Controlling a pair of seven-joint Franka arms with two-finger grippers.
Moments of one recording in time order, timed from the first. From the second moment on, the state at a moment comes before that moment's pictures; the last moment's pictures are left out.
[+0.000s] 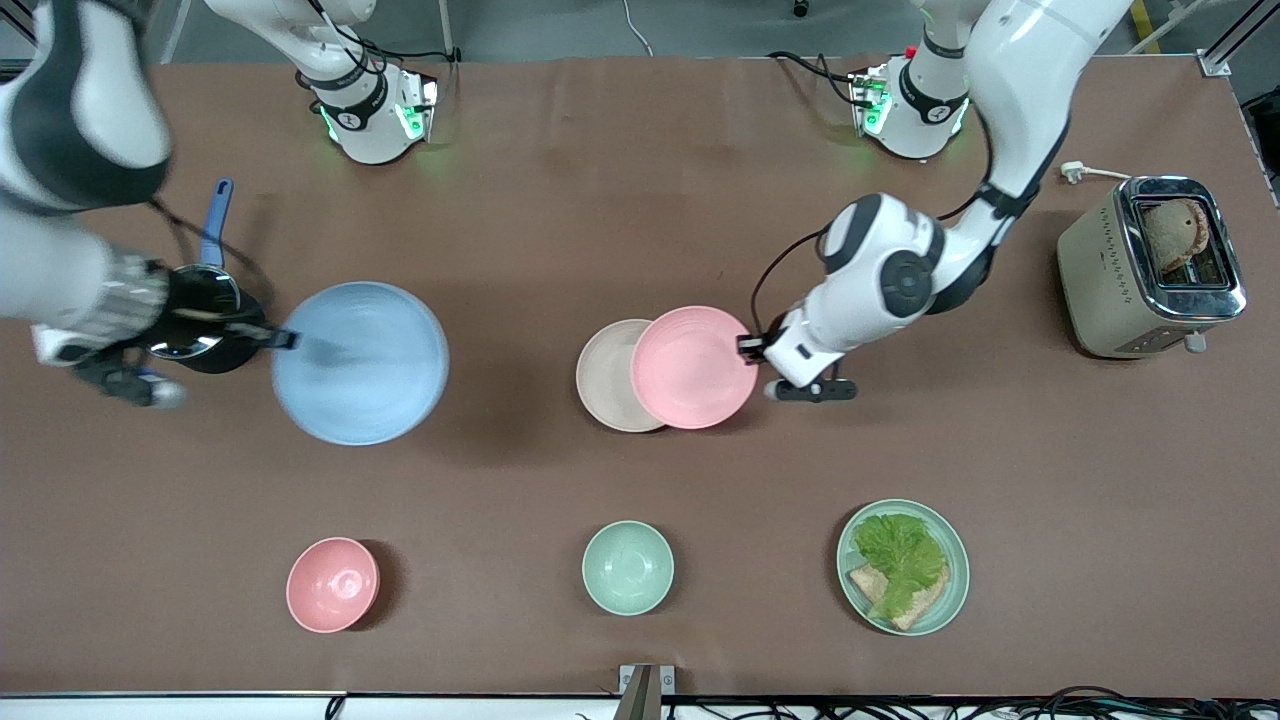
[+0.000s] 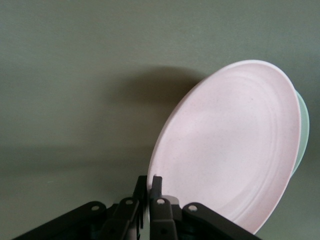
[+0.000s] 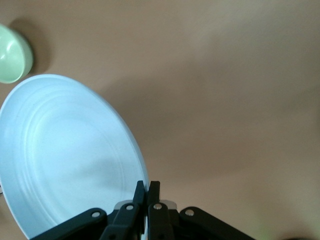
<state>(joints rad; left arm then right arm) -0.05 0.52 -0.55 -1.95 -0.09 2.49 -0.56 -0.04 0.16 0.21 -1.67 0.27 1.71 0.51</state>
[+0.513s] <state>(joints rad) -0.11 0.64 -0.60 -1.86 0.17 2.51 -0.93 -0.01 0.19 0.42 -1.90 0.25 2.02 0.65</state>
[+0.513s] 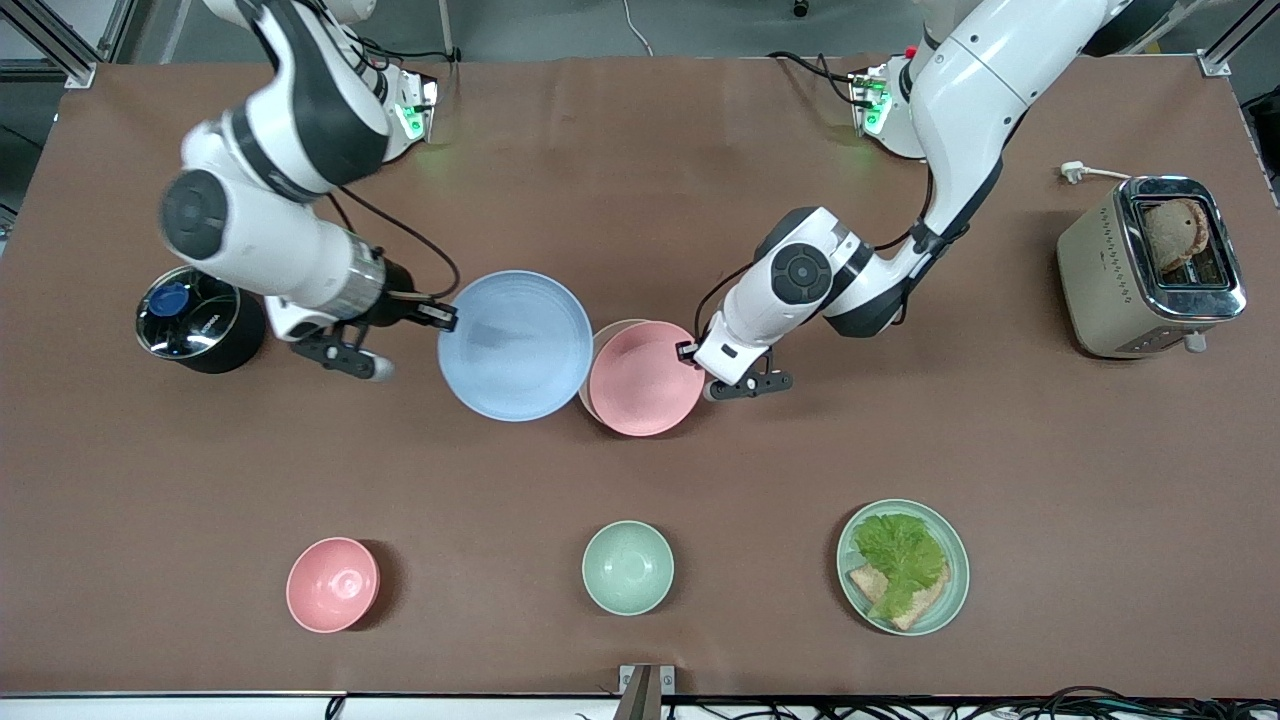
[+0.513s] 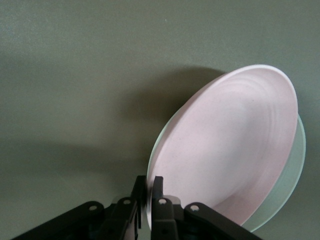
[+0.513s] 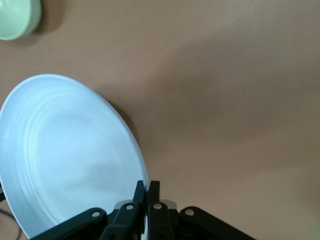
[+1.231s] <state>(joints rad) -0.06 0.31 -0.44 -1.82 0.18 2.07 -0.54 0.05 0.43 0.51 -1.96 0.25 2.47 0.70</state>
